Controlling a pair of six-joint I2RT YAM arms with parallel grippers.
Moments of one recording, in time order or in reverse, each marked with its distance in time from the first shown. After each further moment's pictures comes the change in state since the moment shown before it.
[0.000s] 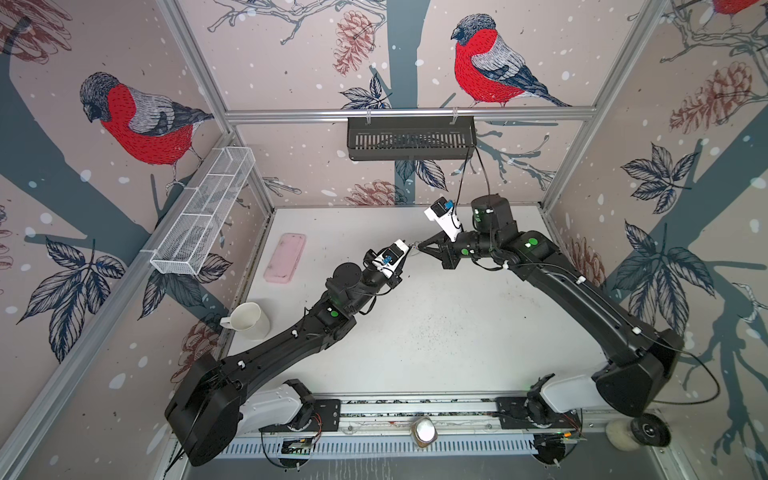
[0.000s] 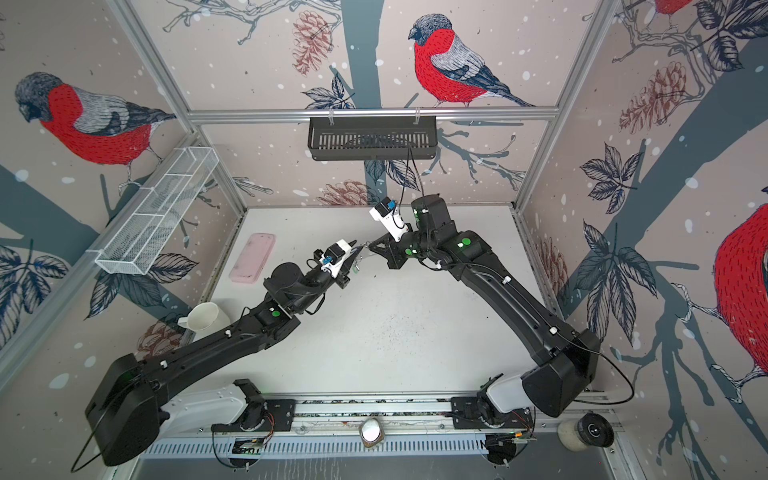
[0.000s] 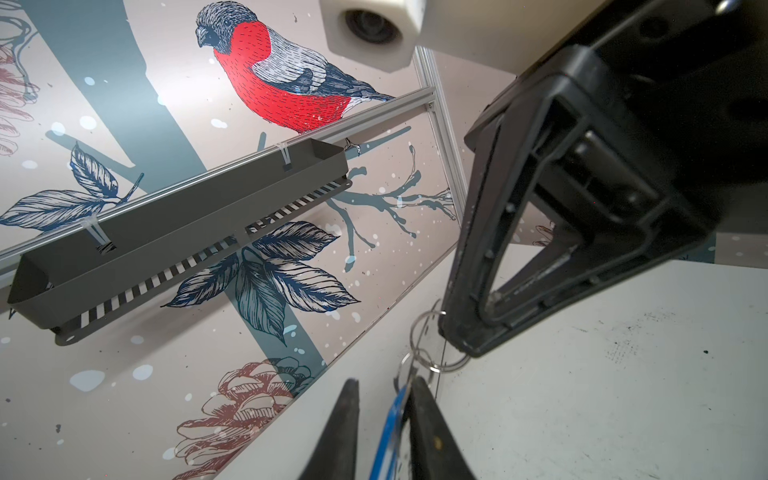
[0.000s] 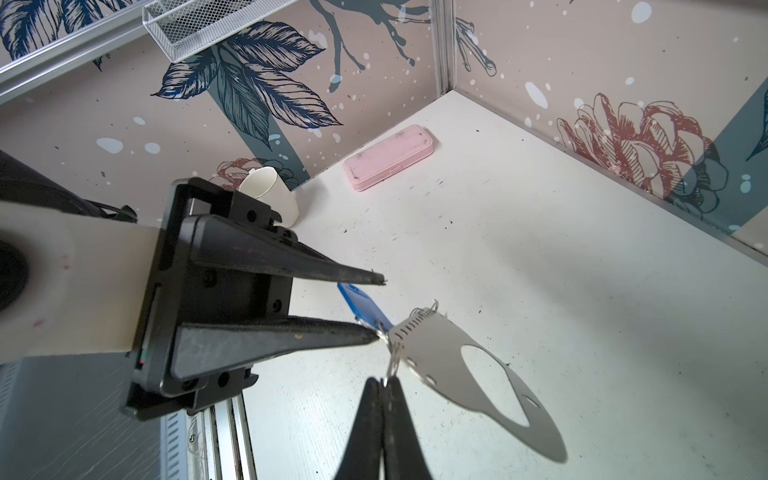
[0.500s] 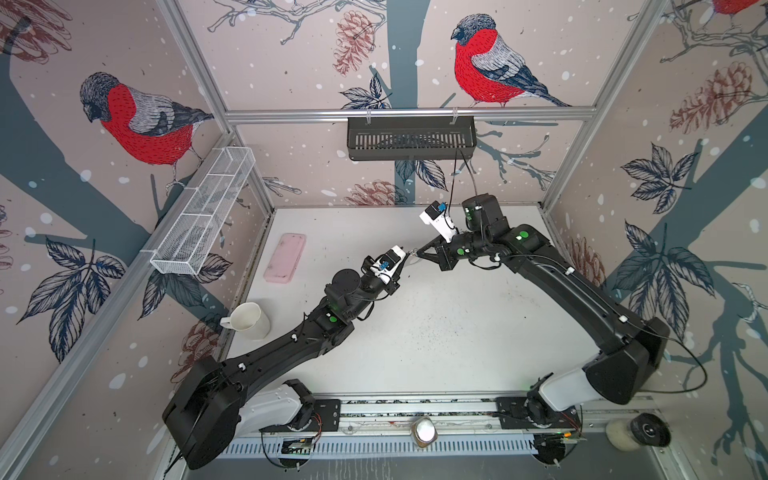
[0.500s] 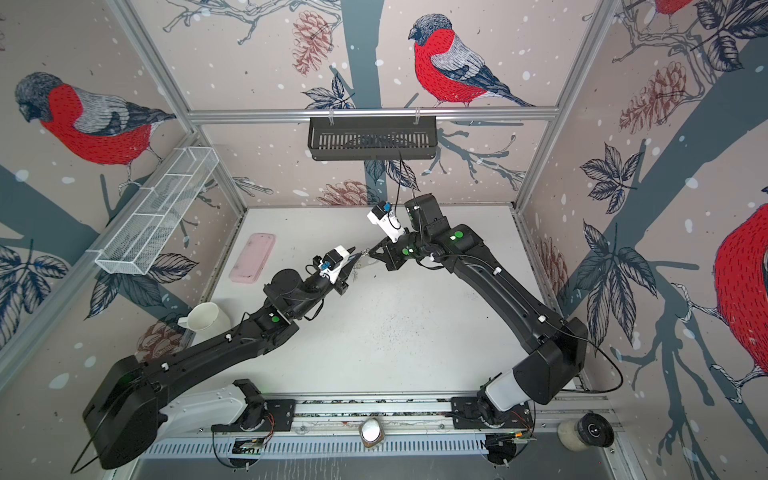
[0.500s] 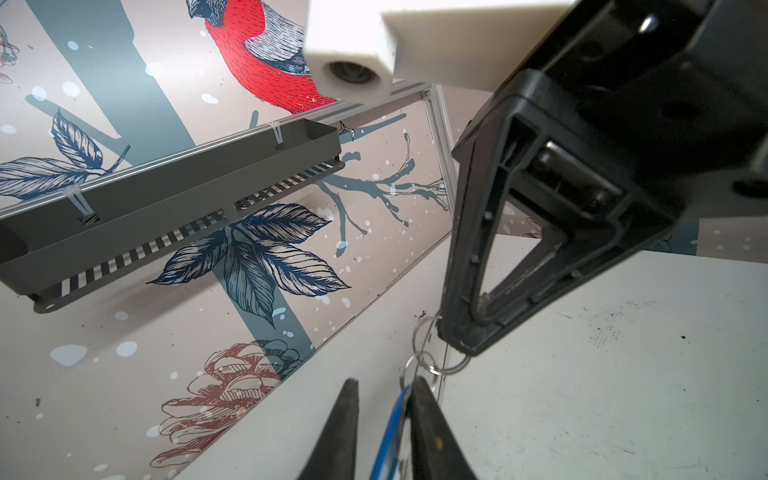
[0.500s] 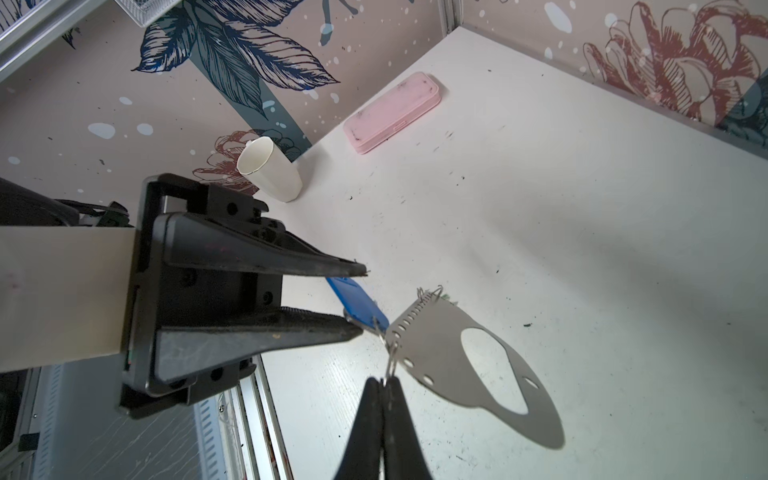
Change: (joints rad) left arm 0.001 -0.021 -0.076 0.031 0.003 -0.034; right arm -0.002 0.080 0.070 -0.142 -0.015 0.026
